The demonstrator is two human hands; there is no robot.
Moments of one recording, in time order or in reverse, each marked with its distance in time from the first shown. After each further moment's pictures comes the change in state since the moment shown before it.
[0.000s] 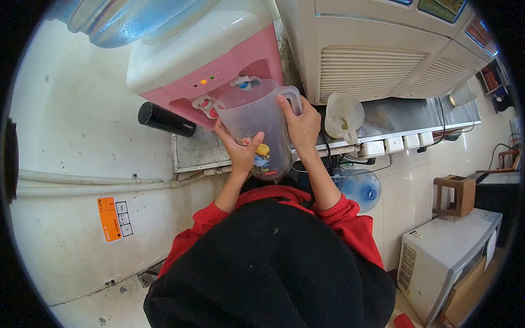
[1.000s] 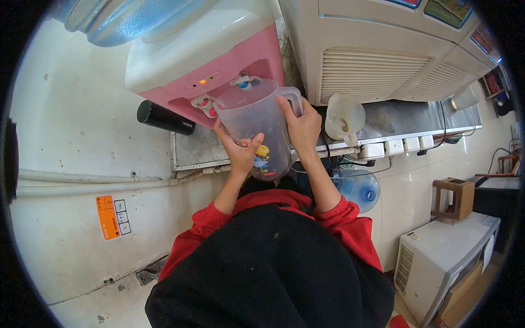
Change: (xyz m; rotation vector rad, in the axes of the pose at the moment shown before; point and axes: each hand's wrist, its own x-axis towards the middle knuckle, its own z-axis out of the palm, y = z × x) left_hand 0.000 0.002 0.001 -0.006 0.003 0.003; right_hand 0.000 -0.001 0.000 0.010 0.007 0.016
